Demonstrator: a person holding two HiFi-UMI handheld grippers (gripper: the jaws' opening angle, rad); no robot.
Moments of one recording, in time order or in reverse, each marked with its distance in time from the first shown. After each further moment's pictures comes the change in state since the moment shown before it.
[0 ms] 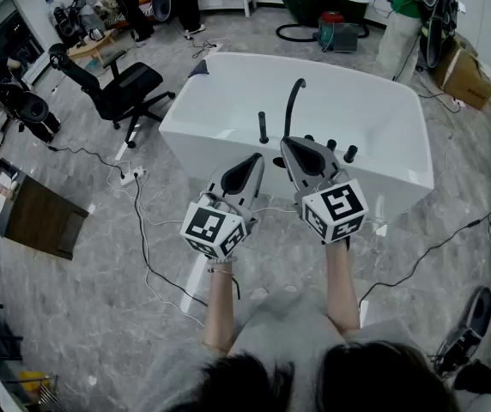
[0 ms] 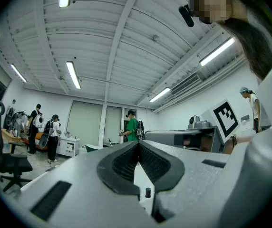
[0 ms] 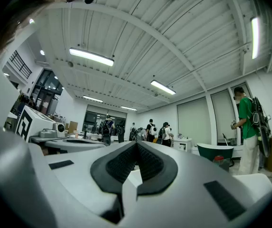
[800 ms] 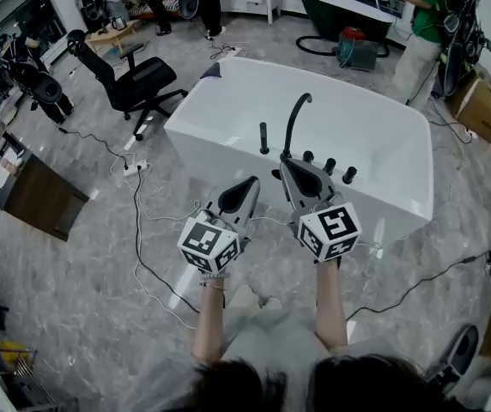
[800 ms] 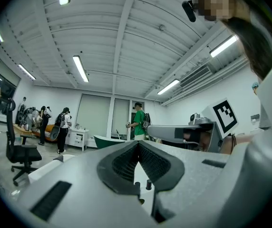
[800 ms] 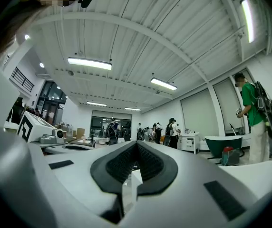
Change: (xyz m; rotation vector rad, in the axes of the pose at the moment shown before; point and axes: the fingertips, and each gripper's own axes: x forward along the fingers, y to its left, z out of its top) left arm 0.020 -0.021 -0.035 -0.037 0.103 0.103; right arm -0.018 -0.035 -0.023 0.100 0.002 0.083
